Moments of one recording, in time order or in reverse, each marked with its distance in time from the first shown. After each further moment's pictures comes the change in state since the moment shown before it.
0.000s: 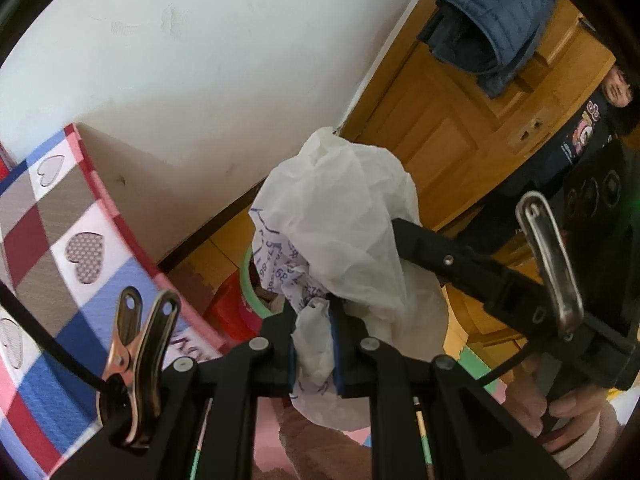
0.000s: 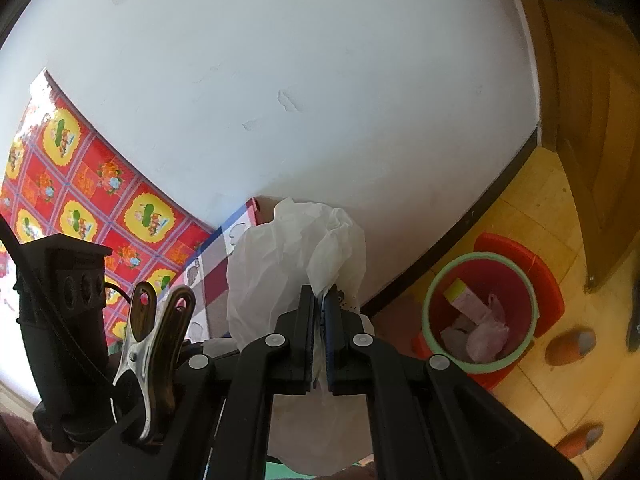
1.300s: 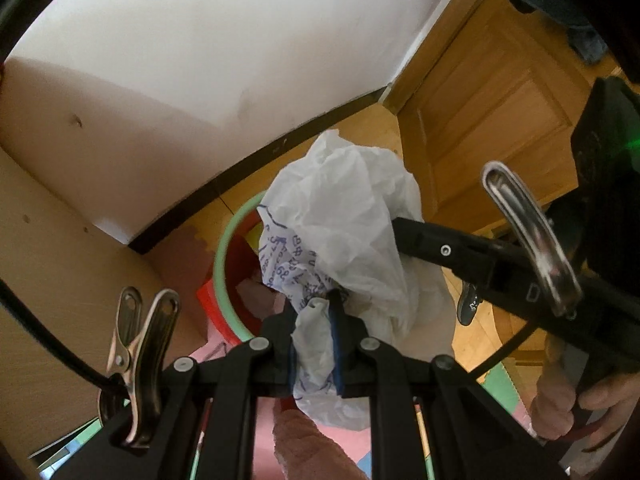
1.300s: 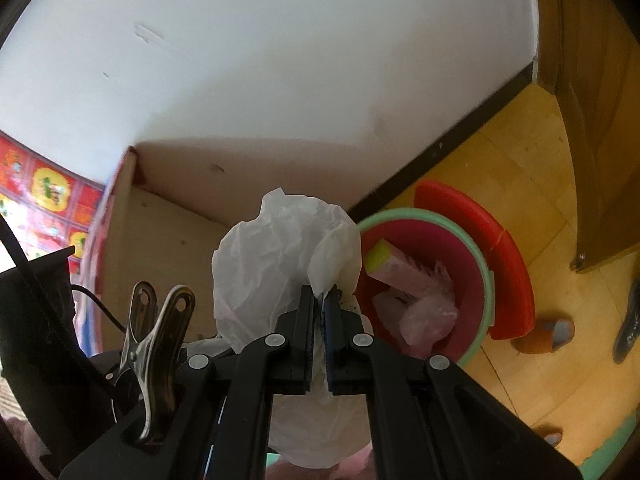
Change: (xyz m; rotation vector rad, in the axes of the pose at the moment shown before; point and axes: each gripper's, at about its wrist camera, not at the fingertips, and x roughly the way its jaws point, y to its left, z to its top) left arm 0.220 -0.008 -0.005 -0.102 0.146 0.152; right arm 0.138 -0.189 0.021 0.017 0.321 -0.066
